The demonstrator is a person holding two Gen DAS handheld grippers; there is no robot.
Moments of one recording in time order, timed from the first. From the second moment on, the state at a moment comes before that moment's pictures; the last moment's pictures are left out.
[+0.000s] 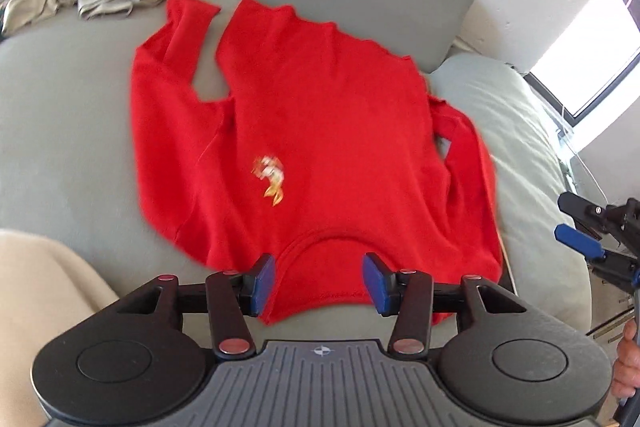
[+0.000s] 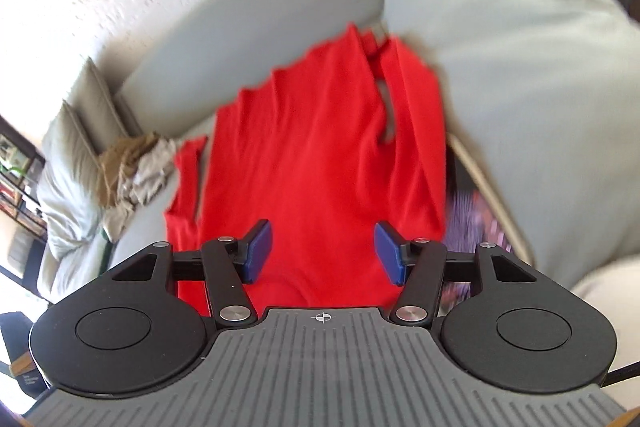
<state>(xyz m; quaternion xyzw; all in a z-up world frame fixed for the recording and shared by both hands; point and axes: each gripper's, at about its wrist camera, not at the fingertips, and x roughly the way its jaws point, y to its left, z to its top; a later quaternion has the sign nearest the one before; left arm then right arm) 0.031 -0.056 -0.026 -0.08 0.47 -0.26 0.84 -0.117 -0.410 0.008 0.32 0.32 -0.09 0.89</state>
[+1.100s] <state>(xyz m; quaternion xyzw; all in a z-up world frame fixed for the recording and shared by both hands) 0.222 -0.138 -0.091 -0.09 0.47 -0.21 0.85 0.282 -0.585 -0.103 0.26 0.42 -0.15 0.86</state>
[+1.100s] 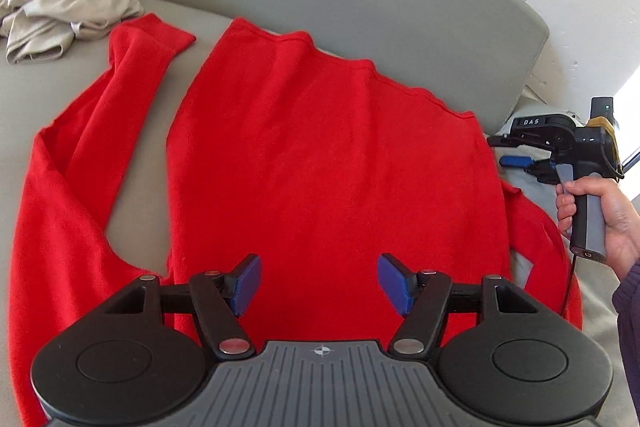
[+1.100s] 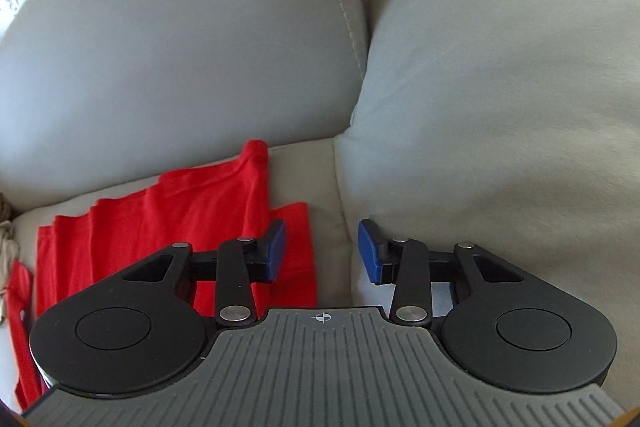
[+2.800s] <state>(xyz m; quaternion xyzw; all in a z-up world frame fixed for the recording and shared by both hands) 0.070 -0.260 -0.027 -0.09 0.50 -0.38 0.77 -0.001 -0.706 0.073 0.16 0.17 -0.39 0.89</state>
